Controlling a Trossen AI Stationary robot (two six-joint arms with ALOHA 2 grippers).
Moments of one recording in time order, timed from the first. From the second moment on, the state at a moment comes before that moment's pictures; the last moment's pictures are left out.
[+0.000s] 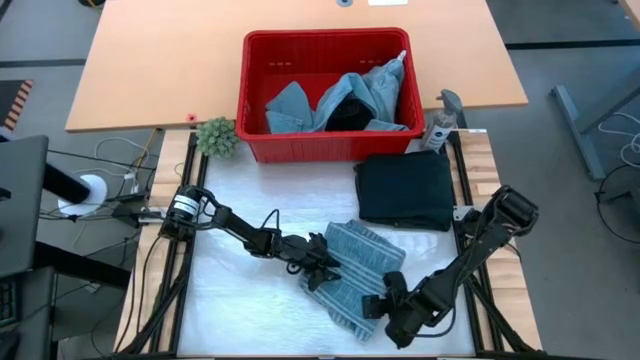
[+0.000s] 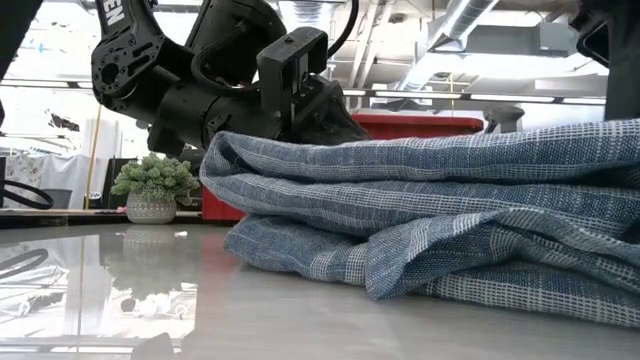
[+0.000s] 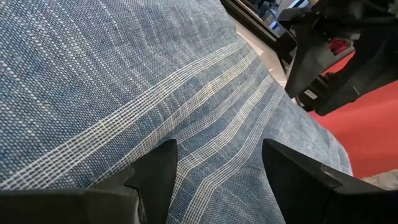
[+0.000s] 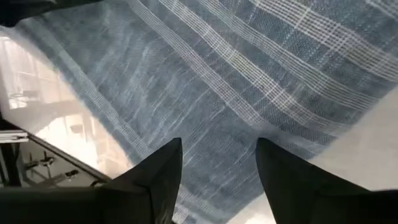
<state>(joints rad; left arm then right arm) -0.22 2.09 0.86 0.82 0.07 -0.70 0.80 1.76 1.14 -0.51 0.38 2.24</state>
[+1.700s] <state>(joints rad) -0.15 2.07 0.86 1.00 0.02 -1.11 1.01 1.43 0.84 -0.63 0.46 2.33</state>
